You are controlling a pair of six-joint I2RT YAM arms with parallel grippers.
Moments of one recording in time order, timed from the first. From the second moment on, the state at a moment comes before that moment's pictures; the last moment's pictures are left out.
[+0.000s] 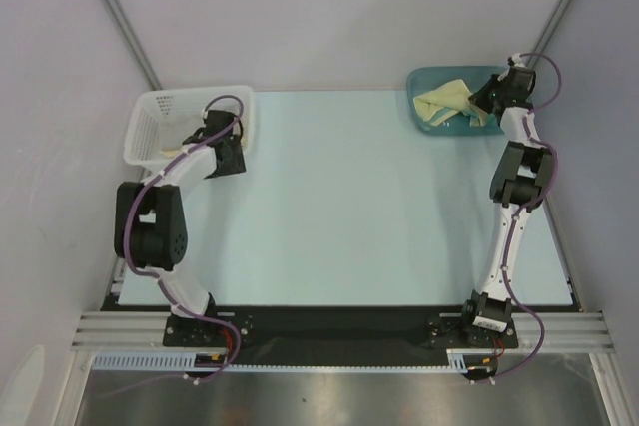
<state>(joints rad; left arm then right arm) -0.12 1.73 1.21 -0.48 -0.28 -0.27 -0.26 2.61 2.27 -0.18 -0.32 0.38</state>
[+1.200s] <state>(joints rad) -0.31 1.30 1.14 -0.42 0.20 -0.30 0.18 1.64 1.99 -0.38 -0.47 0.33</state>
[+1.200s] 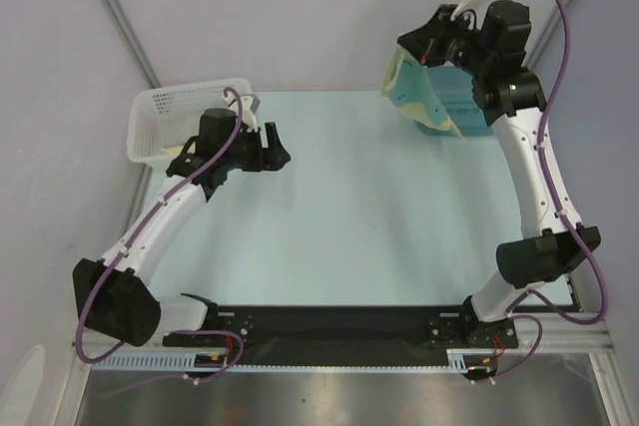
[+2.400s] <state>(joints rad) -0.36 1.59 1.10 -0.25 0.36 -0.39 0.26 1.41 1.01 -0.25 -0.17 0.52</state>
